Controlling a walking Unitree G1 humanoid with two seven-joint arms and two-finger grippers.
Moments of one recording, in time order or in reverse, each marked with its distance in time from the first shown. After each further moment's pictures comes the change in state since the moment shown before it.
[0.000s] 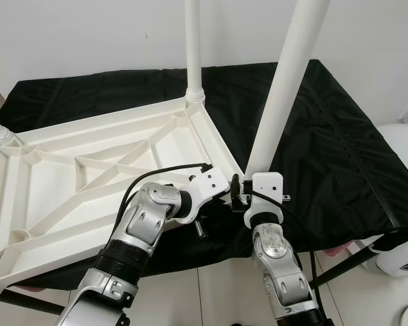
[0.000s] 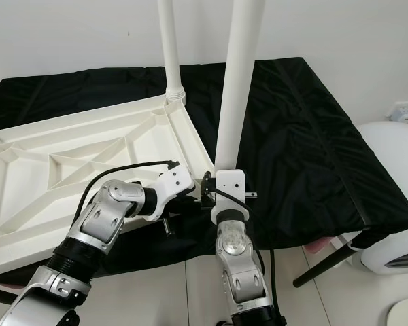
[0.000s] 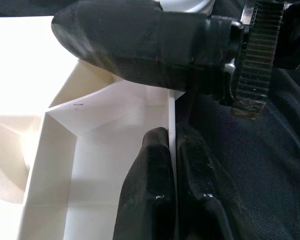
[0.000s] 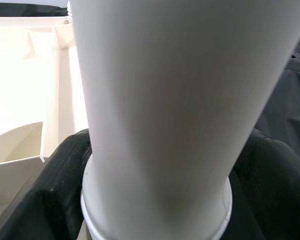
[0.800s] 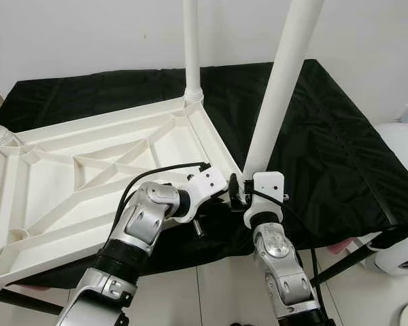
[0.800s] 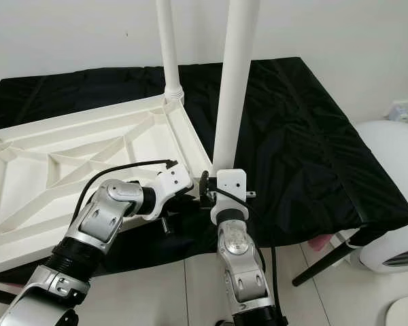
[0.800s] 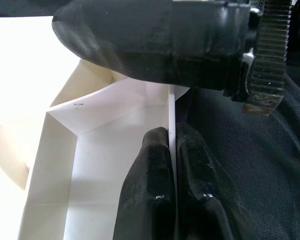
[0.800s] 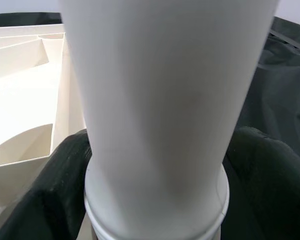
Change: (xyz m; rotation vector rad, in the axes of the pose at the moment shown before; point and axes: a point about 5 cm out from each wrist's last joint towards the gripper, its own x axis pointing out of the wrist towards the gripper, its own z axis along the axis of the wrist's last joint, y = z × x) left arm 0.000 0.001 0.000 -0.002 -0.004 0.004; right arm 0.001 -0.003 0.001 0.030 -0.007 0.060
